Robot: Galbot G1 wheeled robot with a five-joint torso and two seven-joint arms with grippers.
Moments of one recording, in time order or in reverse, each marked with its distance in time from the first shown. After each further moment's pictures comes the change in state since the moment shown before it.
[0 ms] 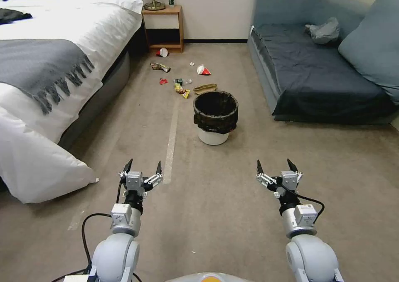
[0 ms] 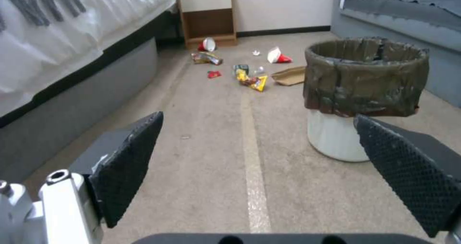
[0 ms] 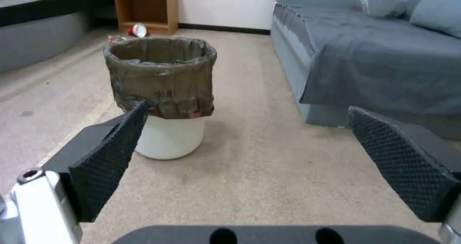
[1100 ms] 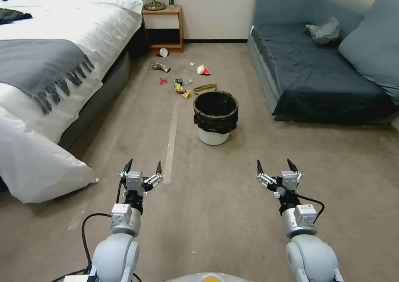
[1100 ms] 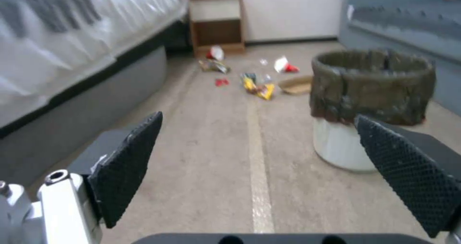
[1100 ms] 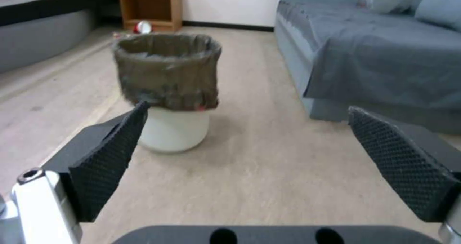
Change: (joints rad) left arm 0.042 0.031 0.046 0.000 -0.020 -0.101 -0.106; right arm -0.090 0.022 0.017 0.030 0.000 0.049 -0.039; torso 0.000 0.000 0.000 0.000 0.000
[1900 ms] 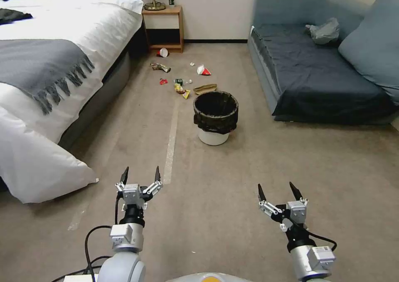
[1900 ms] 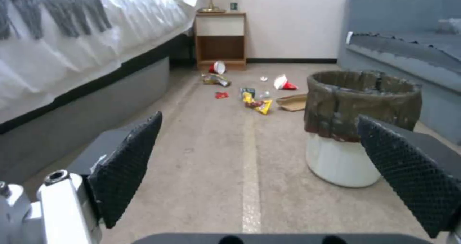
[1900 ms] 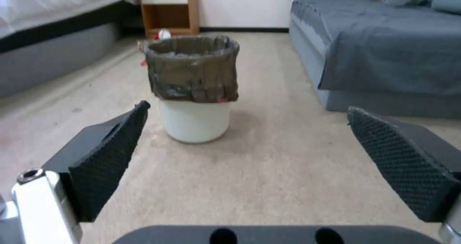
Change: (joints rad) left arm 0.055 0.027 0.042 0.002 -0.039 -0.113 -0.048; right arm -0.158 0.042 0.041 0.046 0.066 0.142 -0.106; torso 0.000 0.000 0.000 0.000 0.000
